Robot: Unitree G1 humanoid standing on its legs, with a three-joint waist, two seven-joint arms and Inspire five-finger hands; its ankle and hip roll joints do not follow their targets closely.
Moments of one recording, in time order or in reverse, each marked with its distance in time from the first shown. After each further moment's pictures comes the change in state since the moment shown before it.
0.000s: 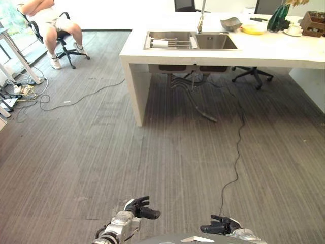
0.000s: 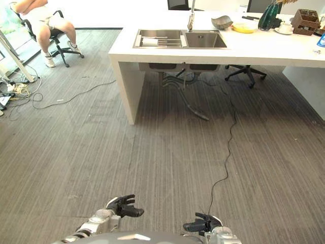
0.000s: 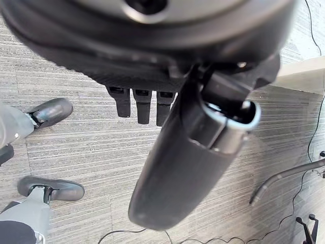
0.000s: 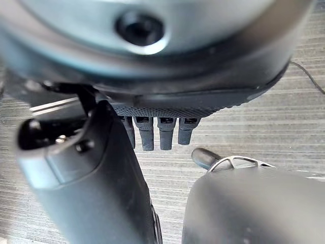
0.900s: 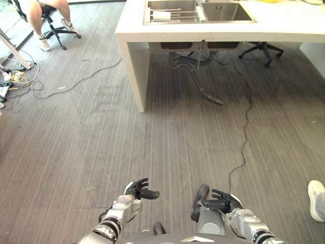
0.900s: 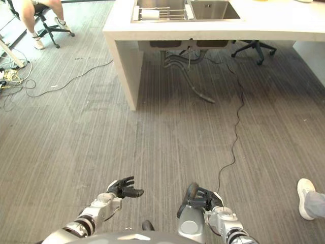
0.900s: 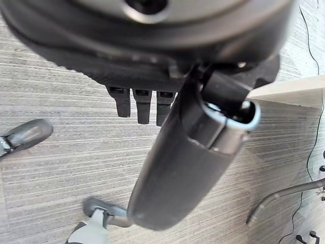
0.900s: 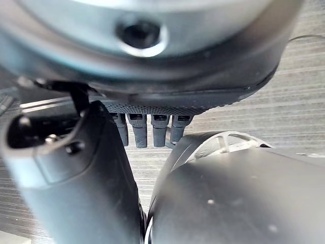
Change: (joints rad) left arm -0.102 0.014 0.001 -0.052 -0.082 0.008 0.055; right arm -0.083 -0.038 -0.051 -0.103 0.015 -0.017 -0.015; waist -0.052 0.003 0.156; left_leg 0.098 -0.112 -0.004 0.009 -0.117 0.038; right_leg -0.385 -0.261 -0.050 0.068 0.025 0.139
